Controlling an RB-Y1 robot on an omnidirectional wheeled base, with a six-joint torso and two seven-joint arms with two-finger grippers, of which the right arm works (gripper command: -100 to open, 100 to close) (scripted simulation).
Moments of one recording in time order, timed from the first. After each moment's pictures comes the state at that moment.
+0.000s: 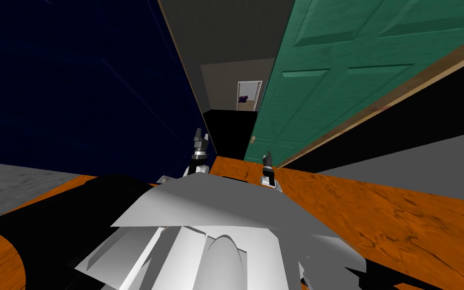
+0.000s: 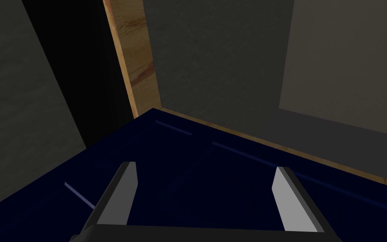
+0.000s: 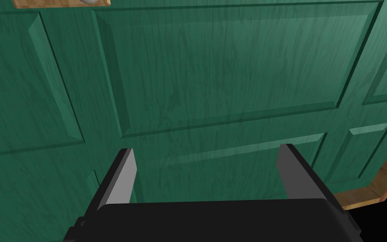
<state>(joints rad) 0.05 -0.14 -0.04 -1.11 -0.06 -0.72 -0.07</state>
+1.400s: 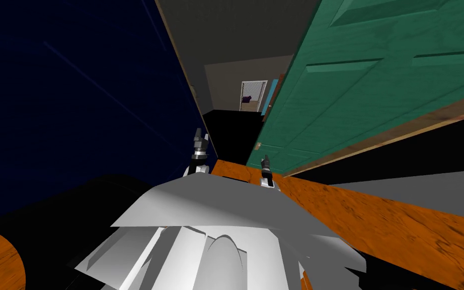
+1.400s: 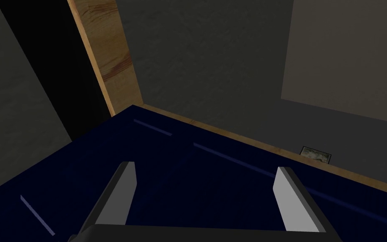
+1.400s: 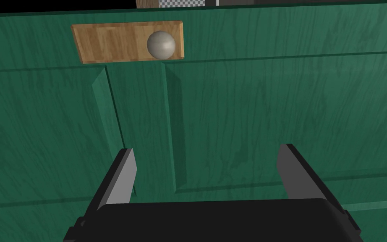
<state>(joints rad) -0.07 -0.16 -0.05 -0.79 -0.06 -0.78 -0.11</state>
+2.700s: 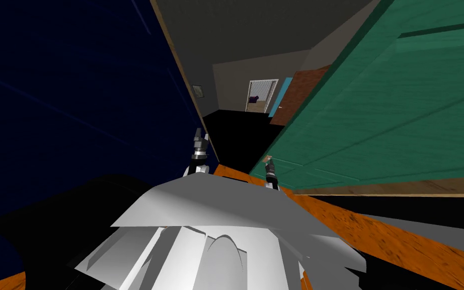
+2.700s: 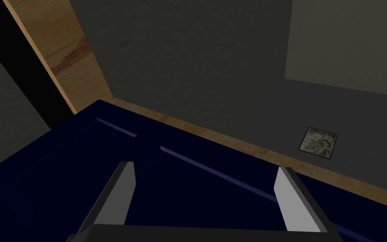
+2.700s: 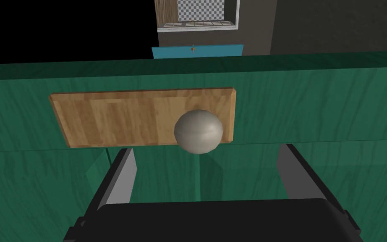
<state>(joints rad) -0.07 -0.23 -0.08 -0.64 -0.08 -0.84 -0.17</state>
